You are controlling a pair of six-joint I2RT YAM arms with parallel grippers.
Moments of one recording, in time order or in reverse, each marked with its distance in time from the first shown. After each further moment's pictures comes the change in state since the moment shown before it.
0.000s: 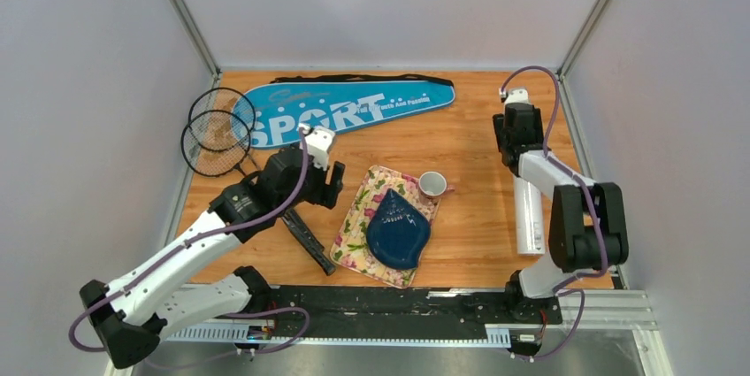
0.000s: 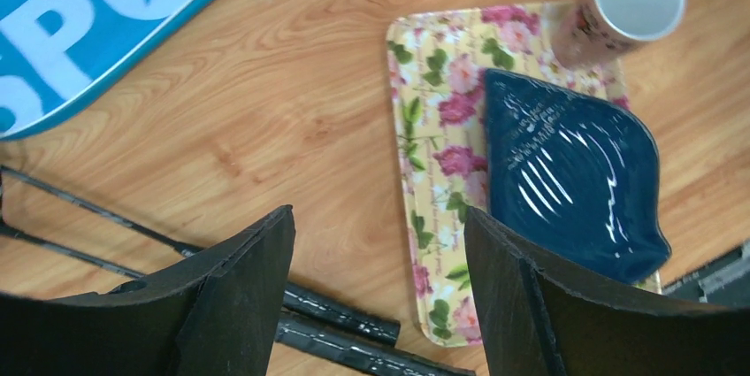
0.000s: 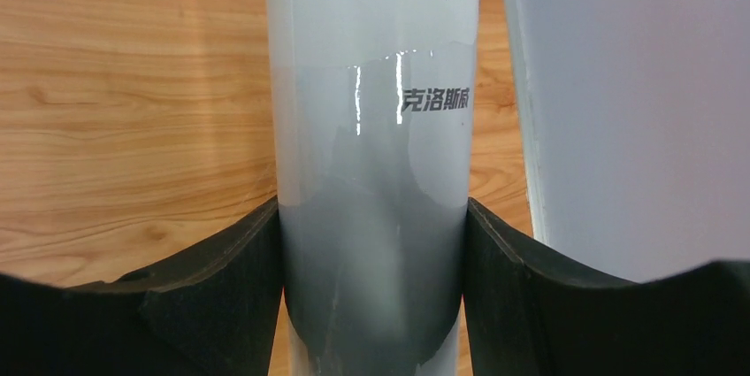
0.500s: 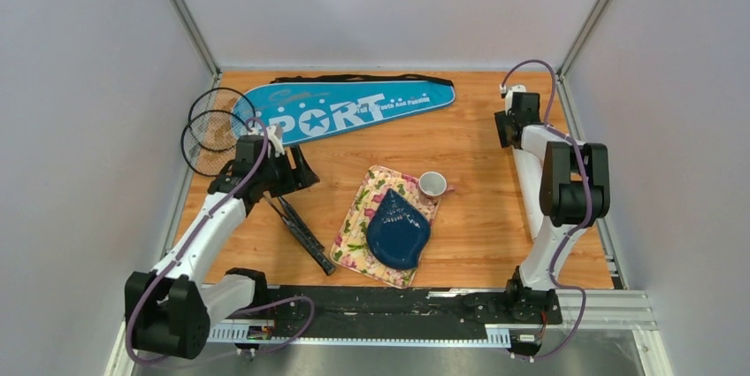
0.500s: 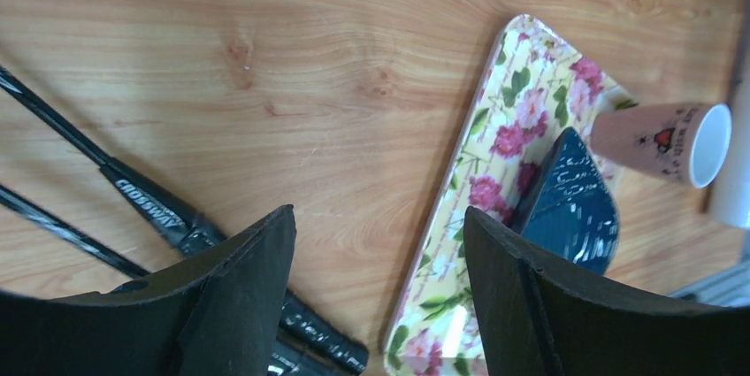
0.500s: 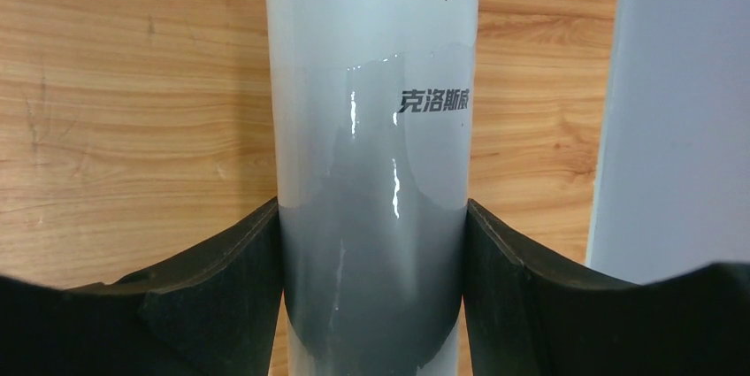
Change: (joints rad) left arm 0.619 0.100 -0.208 0.134 0.475 -0.237; right arm -0.163 0.362 0.277 -0.114 -0.216 -0.093
